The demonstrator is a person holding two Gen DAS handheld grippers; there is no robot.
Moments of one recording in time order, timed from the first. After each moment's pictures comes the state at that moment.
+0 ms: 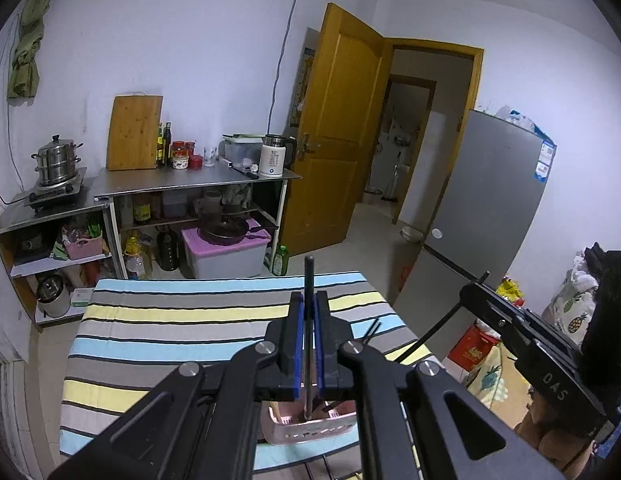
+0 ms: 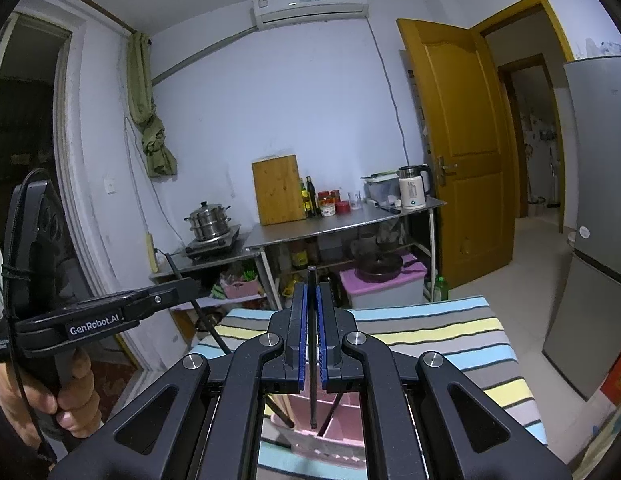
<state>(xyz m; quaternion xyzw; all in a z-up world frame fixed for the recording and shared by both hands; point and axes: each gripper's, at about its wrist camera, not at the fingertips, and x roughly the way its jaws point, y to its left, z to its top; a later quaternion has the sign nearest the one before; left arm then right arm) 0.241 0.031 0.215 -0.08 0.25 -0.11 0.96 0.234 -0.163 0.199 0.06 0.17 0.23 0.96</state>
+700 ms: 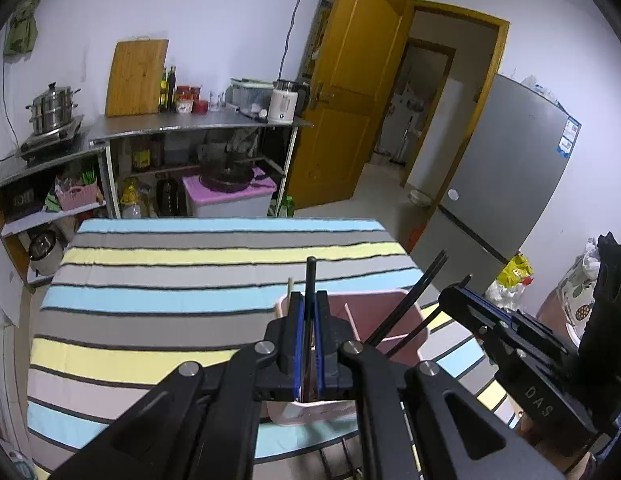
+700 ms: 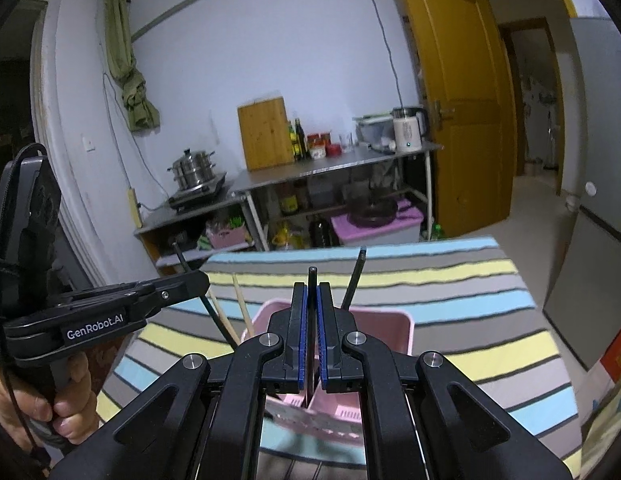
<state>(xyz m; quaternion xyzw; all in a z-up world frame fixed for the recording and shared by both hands) 0.279 0.029 0.130 -0.09 0.33 -0.10 0.93 0.269 -0.148 0.116 0.05 0.26 0.22 0.94</state>
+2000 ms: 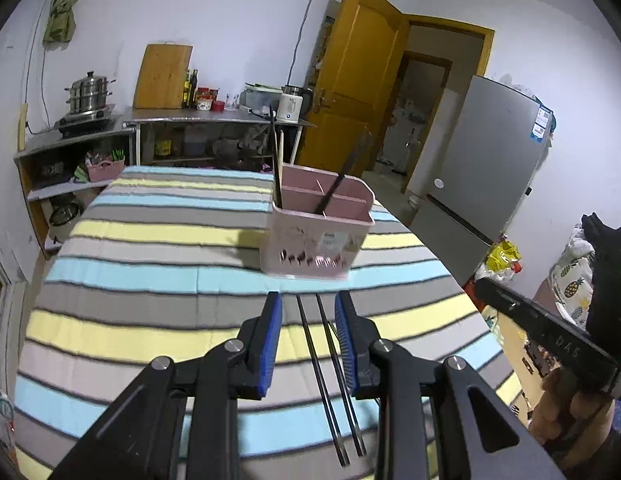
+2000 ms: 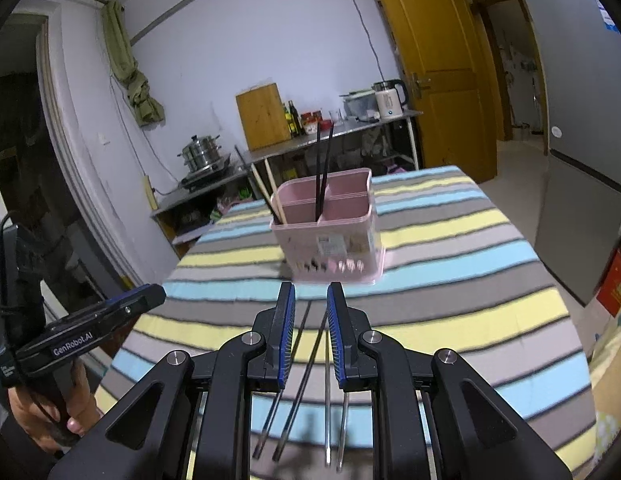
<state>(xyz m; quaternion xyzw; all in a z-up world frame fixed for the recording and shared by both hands) 0.072 0.017 0.086 -0.11 0.30 -0.09 0.94 0.085 -0.209 0.082 0.08 0.29 0.21 0.93</state>
